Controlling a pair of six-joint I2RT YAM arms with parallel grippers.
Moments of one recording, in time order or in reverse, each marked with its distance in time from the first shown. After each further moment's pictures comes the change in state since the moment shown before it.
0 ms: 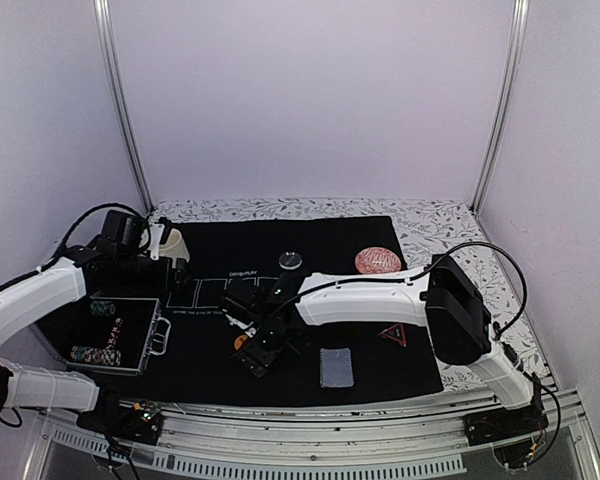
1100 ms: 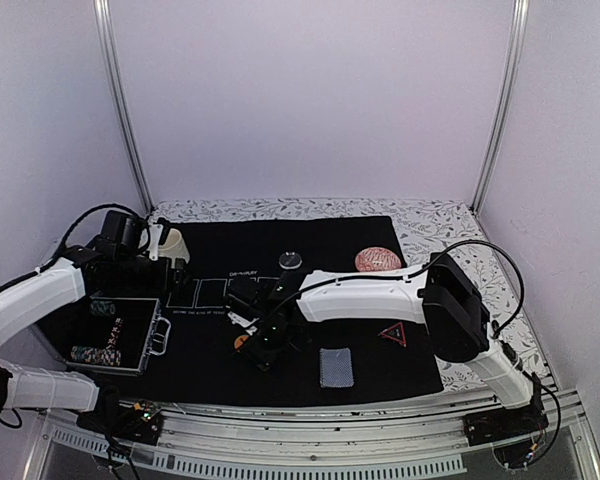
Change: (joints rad) left arm -0.003 -0.010 0.000 -0.013 -0.012 -0.019; right arm -0.018 0.005 -0.003 0.005 -0.083 0.006
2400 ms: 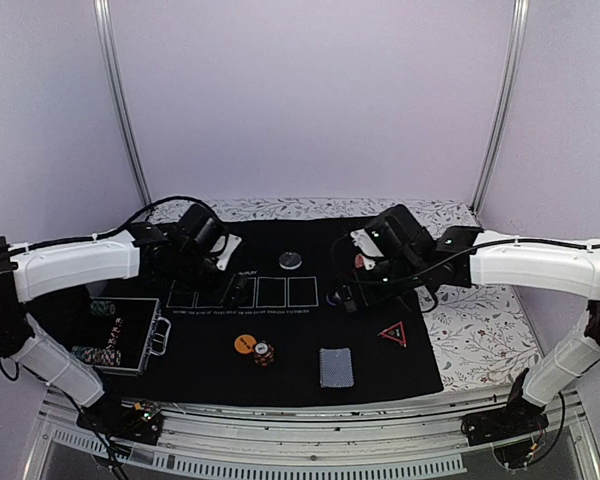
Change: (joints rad) left arm -0.452 0.375 0.309 -0.151 -0.035 -0.038; right arm -0.314 -0.937 -0.924 0.384 -0.001 0.171
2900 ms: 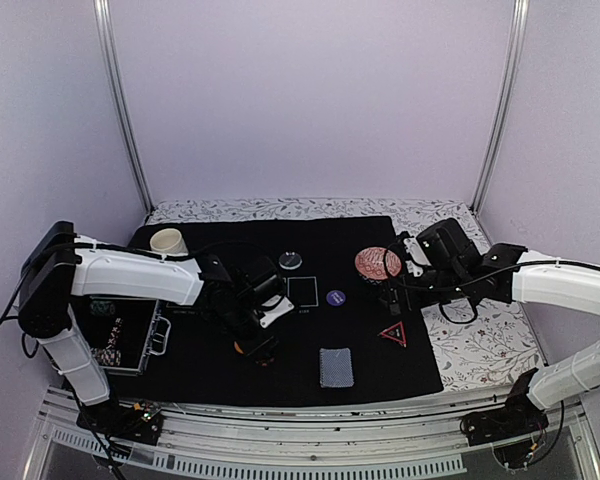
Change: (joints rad) left arm -0.232 0.256 0.037 -0.072 0.005 0.148; right arm -0.134 -0.209 -0.233 0.005 0.035 0.021
